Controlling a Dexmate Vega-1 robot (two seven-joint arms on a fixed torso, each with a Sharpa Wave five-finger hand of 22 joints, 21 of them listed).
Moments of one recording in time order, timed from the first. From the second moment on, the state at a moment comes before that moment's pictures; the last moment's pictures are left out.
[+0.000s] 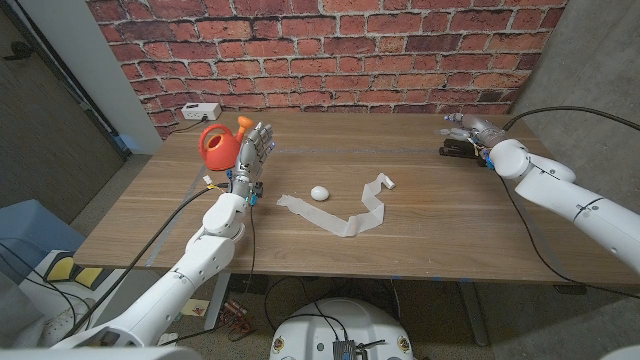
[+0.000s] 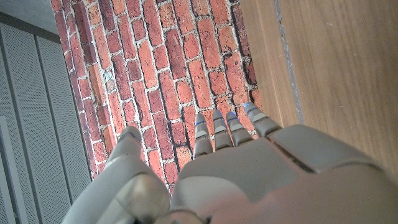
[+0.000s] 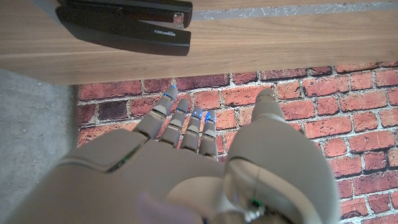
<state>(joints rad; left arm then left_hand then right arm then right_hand) 0.96 0.47 0.35 -1.43 -0.59 -0.39 0.12 0.13 -0.03 0.50 -0.14 0.17 0.21 -0.05 0.21 0.18 0.16 0.01 0.24 0.20 0.07 -0.04 0.19 0.17 0.10 0.04 0.19 0.17 -0.67 -0.92 -0.53 -1.51 -0.11 -0.18 -0.12 0.70 0.16 0.05 -0.14 0.18 0.24 -0.06 0.24 0.20 0.24 -0.06 0.25 0.26 0.21 -0.04 0.33 0.31 0.36 -0.01 0.22 0.17</state>
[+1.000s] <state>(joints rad) 0.98 0.47 0.36 -1.46 -0.57 -0.37 0.15 0.12 -0.03 0.50 -0.14 0.17 0.22 -0.04 0.21 0.18 0.17 0.01 0.24 0.20 0.07 -0.04 0.19 0.17 0.10 0.04 0.19 0.17 -0.63 -0.92 -0.56 -1.45 -0.17 -0.20 -0.11 0.73 0.14 0.07 -0.15 0.18 0.29 -0.07 0.25 0.21 0.28 -0.06 0.27 0.30 0.18 -0.04 0.34 0.36 0.34 0.00 0.20 0.17</state>
